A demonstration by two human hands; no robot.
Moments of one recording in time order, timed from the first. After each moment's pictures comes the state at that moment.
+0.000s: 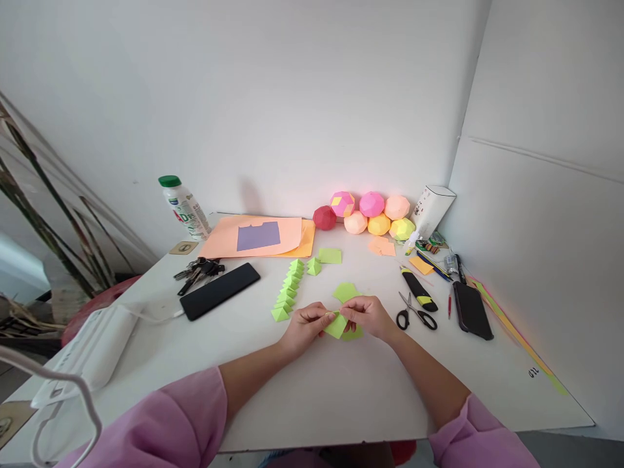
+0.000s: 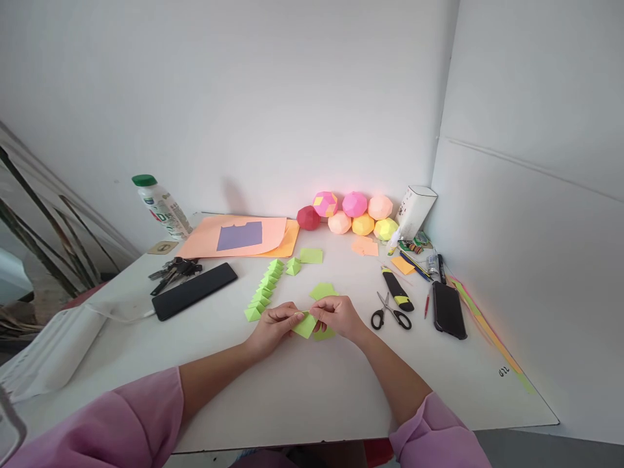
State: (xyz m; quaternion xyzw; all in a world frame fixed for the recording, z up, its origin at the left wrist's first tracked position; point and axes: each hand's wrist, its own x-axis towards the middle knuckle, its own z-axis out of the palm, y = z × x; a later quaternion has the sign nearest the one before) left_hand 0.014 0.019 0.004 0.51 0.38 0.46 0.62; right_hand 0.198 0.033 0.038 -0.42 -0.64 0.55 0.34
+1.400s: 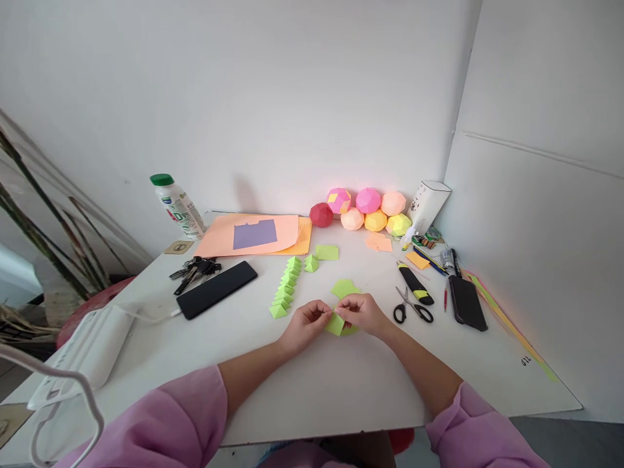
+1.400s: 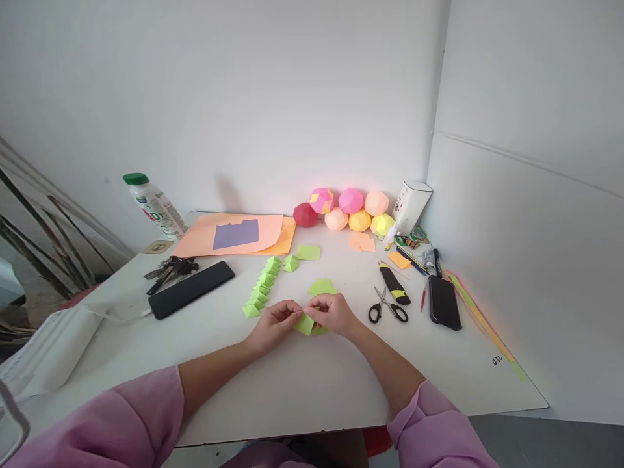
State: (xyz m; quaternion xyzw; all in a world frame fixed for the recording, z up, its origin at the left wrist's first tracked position) left_hand 0.016 0.017 0.008 0.52 0.38 0.45 0.63; right_hand 0.193 0.030 0.032 -0.43 -0.65 0.52 0.34
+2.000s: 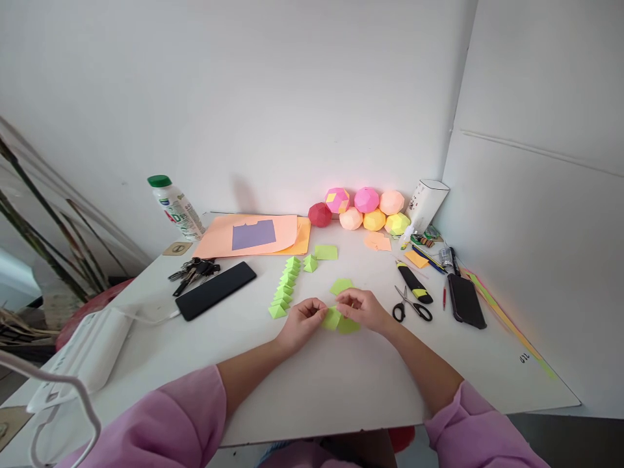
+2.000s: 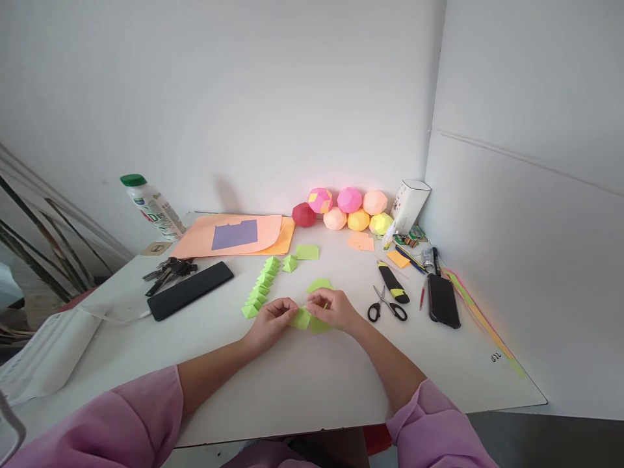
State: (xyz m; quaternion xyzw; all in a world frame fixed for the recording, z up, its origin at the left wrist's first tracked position) left_hand 0.014 0.020 0.004 0.50 0.40 0.46 0.62; right_hand 0.201 0.036 0.039 -0.43 -0.69 0.46 0.35
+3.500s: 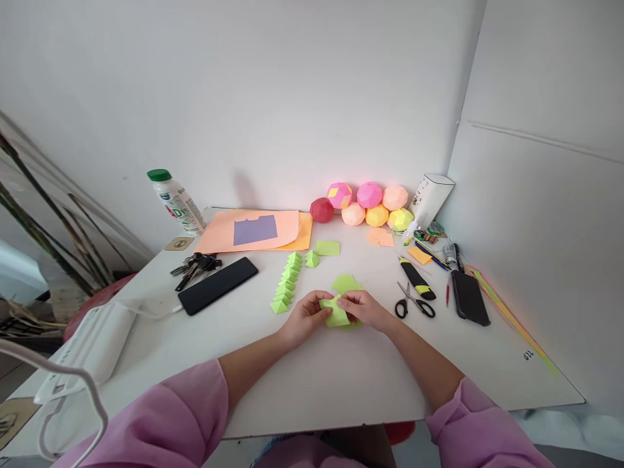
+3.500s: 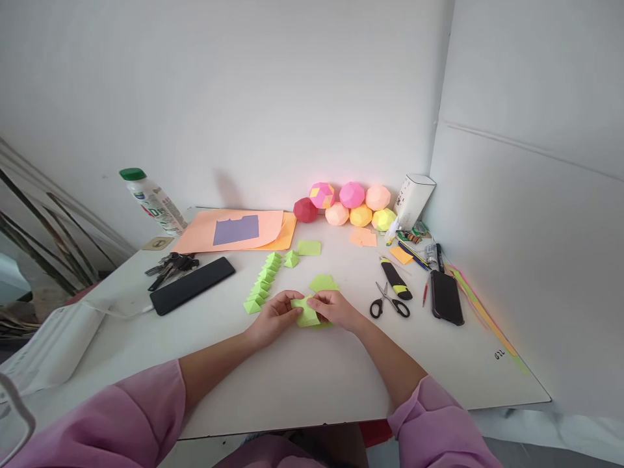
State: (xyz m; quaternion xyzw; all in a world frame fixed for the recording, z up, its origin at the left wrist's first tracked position) left_hand 0.014 0.022 -0.003 0.48 0.30 0.47 0.68; right_hand 0.197 0.036 0.030 -0.44 -0.62 0.60 0.26
